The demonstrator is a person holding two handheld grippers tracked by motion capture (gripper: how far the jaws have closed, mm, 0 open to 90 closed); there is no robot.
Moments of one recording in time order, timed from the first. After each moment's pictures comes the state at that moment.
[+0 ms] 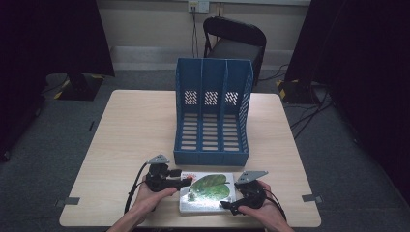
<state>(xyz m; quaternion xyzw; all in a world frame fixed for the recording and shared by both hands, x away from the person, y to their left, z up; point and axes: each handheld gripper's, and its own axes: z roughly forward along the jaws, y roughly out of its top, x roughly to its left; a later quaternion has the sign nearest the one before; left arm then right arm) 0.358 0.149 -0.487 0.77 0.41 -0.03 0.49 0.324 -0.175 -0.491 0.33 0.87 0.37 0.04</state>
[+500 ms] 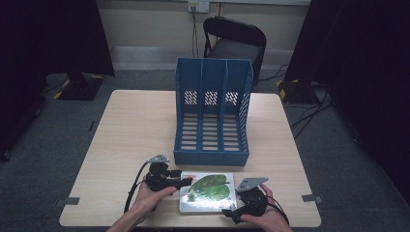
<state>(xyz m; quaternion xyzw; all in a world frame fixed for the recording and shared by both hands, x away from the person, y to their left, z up) 0.361 0.149 -0.492 0.76 0.42 -0.04 0.49 0.305 -0.177 -0.490 0.31 0.88 0.35 0.04</state>
